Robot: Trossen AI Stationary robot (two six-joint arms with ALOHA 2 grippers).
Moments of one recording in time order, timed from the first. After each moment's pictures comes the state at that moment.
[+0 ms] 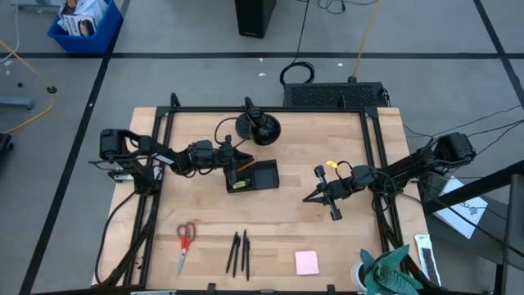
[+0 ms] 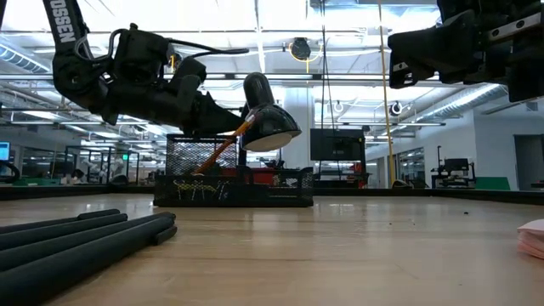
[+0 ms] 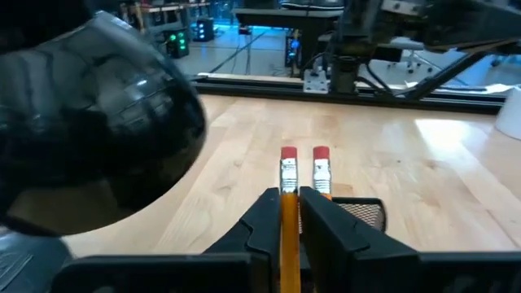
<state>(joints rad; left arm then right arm) 0.24 1.63 0.39 1.09 0.13 0.00 0.18 1.23 0.16 1.09 -0.15 -0.12</state>
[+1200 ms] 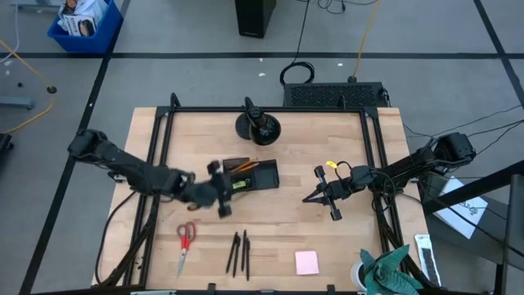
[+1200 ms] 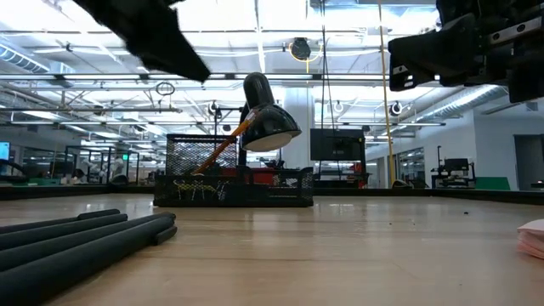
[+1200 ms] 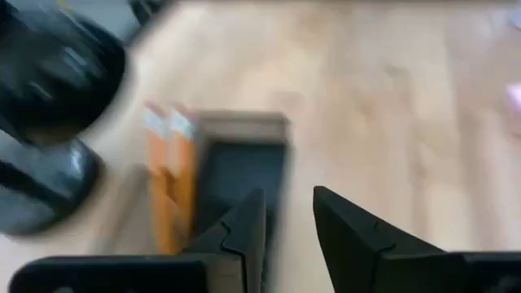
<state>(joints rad) -0.36 1.31 0.81 -0.22 -0.55 -0.33 0.18 1.23 0.16 1.07 -0.15 -0.12</state>
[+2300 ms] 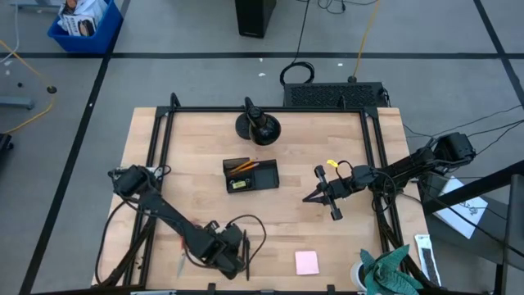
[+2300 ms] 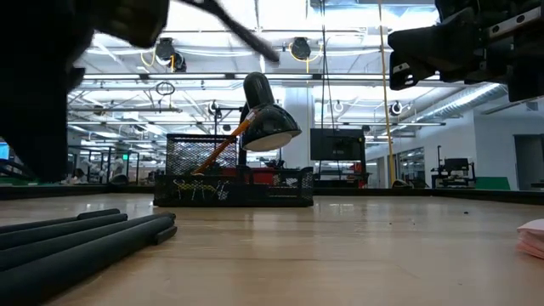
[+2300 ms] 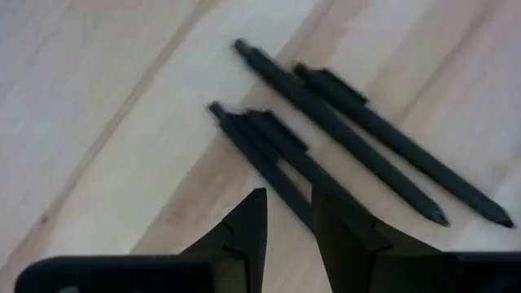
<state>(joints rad) -0.66 1.98 1.41 -0.83 -0.21 -1.32 0.18 1.23 0.16 1.10 -0.15 -0.07</state>
